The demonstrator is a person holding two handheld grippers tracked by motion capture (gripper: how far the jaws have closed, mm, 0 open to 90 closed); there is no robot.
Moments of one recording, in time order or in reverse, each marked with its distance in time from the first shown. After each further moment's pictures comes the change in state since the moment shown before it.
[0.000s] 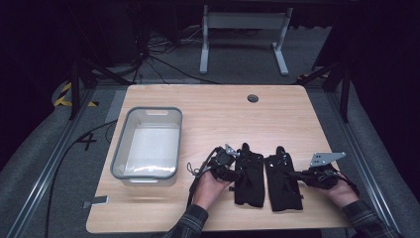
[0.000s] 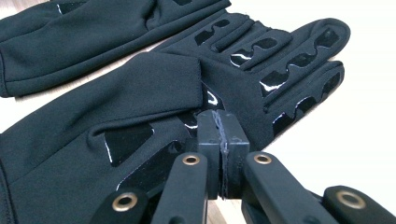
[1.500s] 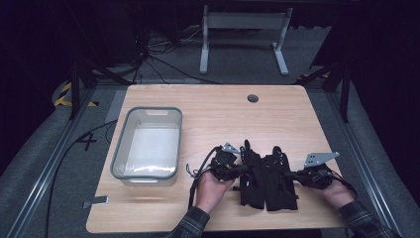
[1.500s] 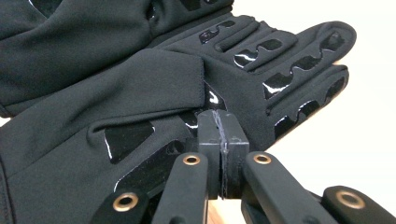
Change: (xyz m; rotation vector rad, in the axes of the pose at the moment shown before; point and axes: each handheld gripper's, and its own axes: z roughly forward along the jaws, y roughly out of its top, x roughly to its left) left arm -0.014 0.010 -0.030 -0.123 -0.196 -0.085; right arm 0.009 0.010 0.011 0.009 -0.001 -0.024
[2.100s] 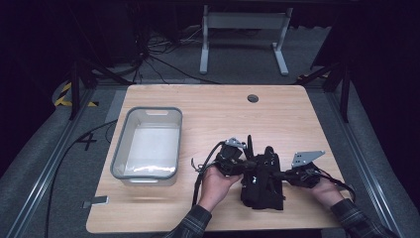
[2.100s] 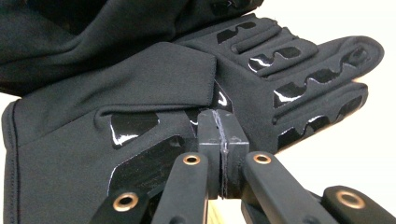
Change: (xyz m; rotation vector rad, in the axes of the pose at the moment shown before) left arm -0.006 0.020 0.003 -0.022 -0.078 0.016; right arm 0.013 0.021 0.022 0.009 0.051 -0.057
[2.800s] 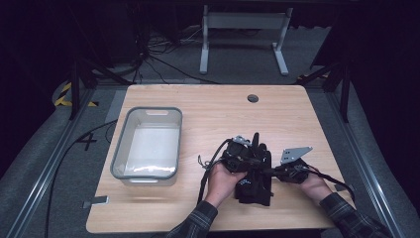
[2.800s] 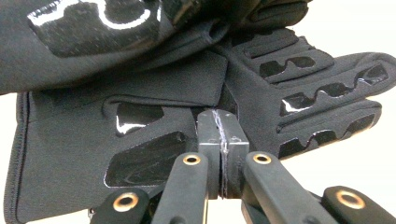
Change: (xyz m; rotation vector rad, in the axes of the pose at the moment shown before) left arm 0.003 0.010 0.022 0.018 0.008 -0.004; right arm 0.000 0.021 0.023 -0.012 0.033 -0.044
